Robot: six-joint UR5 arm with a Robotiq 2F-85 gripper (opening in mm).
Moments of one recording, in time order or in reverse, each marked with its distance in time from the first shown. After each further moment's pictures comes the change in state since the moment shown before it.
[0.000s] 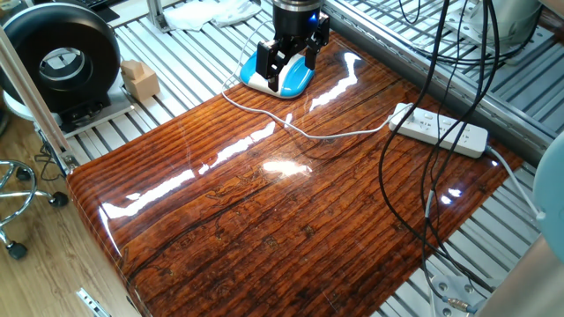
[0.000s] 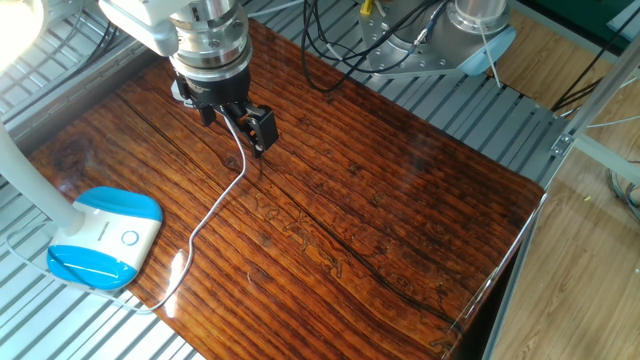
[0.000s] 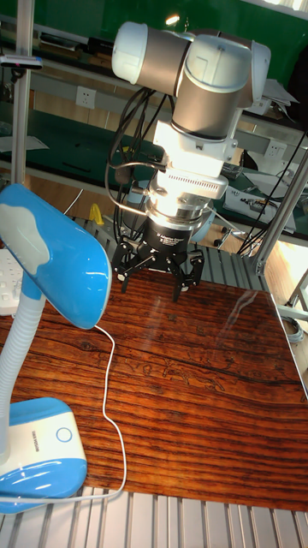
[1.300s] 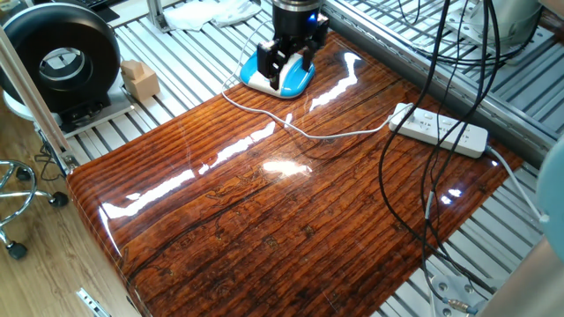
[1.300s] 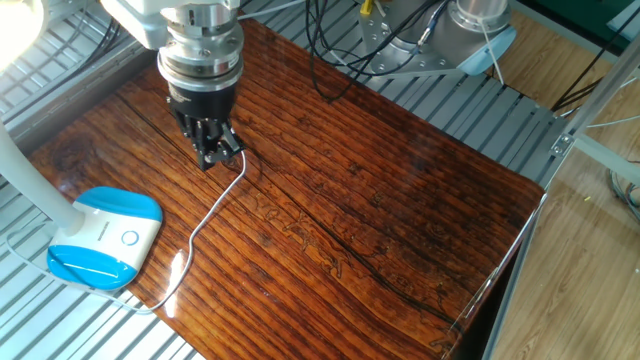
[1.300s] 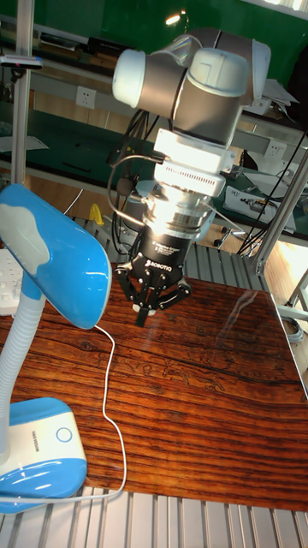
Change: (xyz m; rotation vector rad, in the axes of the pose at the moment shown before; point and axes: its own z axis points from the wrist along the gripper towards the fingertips) arm -0.061 -0.011 0.006 0.039 -0.238 0.114
